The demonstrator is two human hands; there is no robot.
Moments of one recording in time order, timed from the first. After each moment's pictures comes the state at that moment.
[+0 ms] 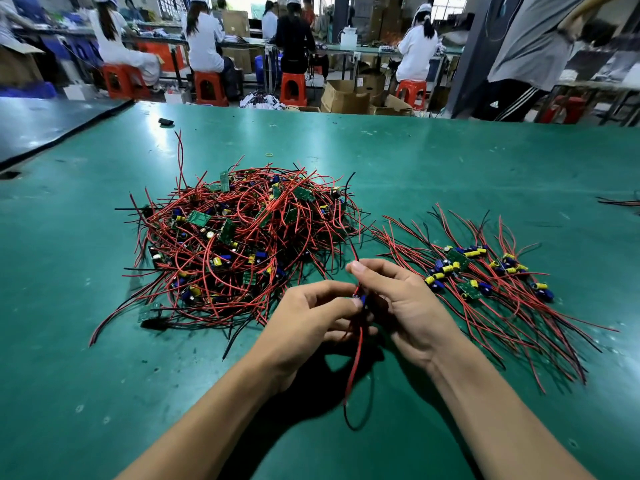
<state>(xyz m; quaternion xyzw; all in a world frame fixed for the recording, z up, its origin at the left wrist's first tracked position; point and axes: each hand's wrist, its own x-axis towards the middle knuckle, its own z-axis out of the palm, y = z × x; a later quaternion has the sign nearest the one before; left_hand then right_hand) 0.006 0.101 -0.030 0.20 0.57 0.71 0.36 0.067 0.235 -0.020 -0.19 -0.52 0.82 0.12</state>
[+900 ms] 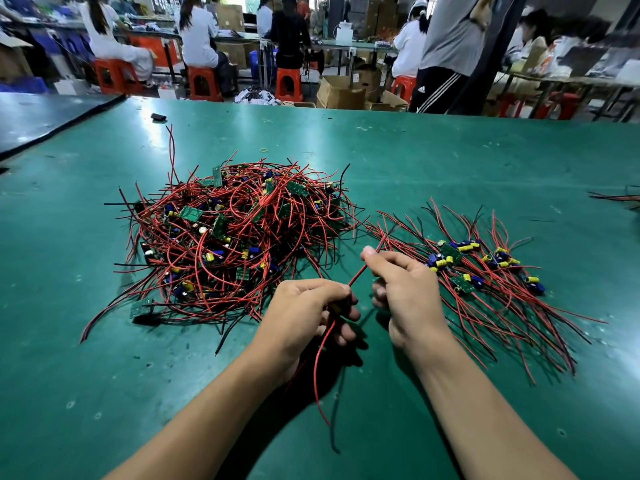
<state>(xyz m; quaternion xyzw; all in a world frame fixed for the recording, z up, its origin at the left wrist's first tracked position) 0.010 0.110 -0.022 0.15 0.61 0.70 0.34 0.052 0.249 -0.039 -0.28 -0.56 0.72 0.30</state>
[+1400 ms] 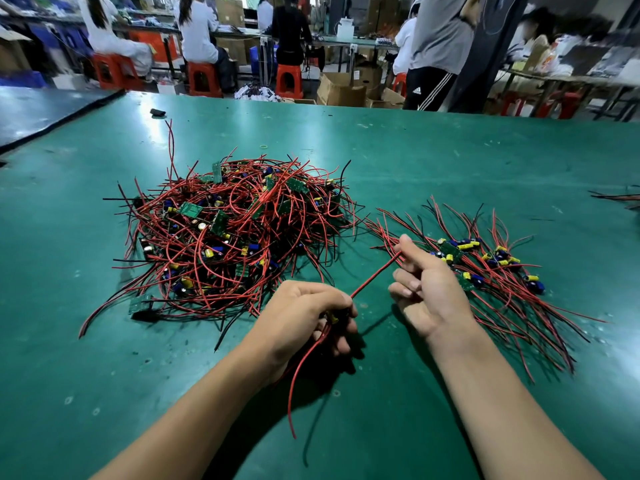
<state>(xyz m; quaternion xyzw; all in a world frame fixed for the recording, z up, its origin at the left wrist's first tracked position) 0.008 0.101 -0.021 0.20 0.62 0.66 0.38 0.060 0.276 -0.025 -0.30 -0.36 0.84 0.27</state>
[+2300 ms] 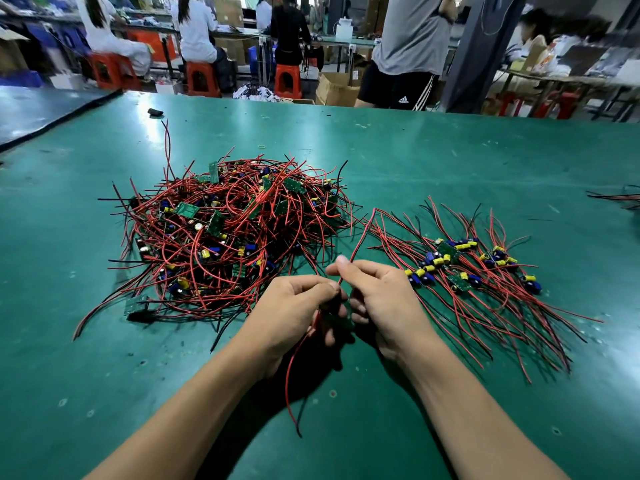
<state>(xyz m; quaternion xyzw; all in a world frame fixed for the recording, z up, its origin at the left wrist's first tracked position) 0.001 0.101 -0.026 0.17 0.62 0.68 0.34 0.057 0.230 -0.038 -0.22 -0.61 0.74 0.17</state>
